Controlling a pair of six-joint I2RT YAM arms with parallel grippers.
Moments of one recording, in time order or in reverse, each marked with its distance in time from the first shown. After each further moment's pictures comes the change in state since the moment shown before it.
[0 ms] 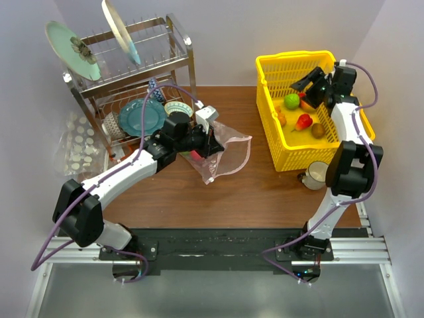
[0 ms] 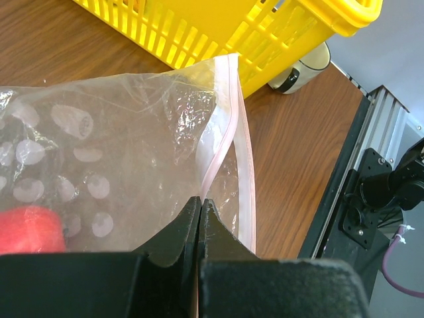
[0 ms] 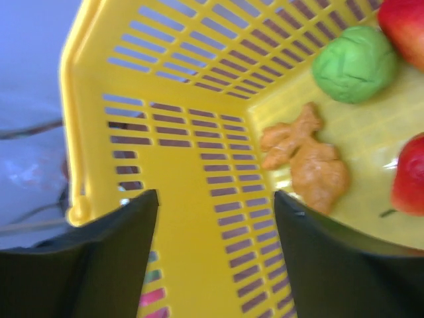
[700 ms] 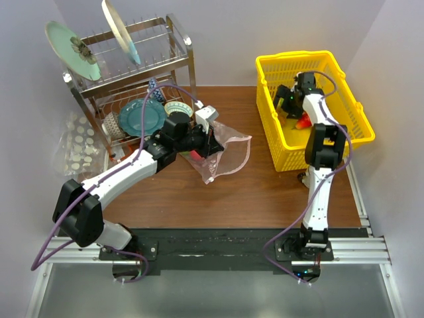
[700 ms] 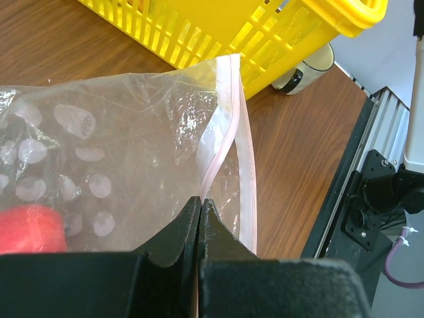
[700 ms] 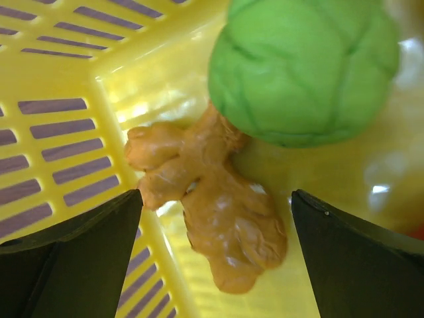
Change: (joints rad) left arm 0.000 0.000 0.000 -0.001 -0.009 0.001; right arm 0.134 0.541 0.505 -0.392 0.216 -0.344
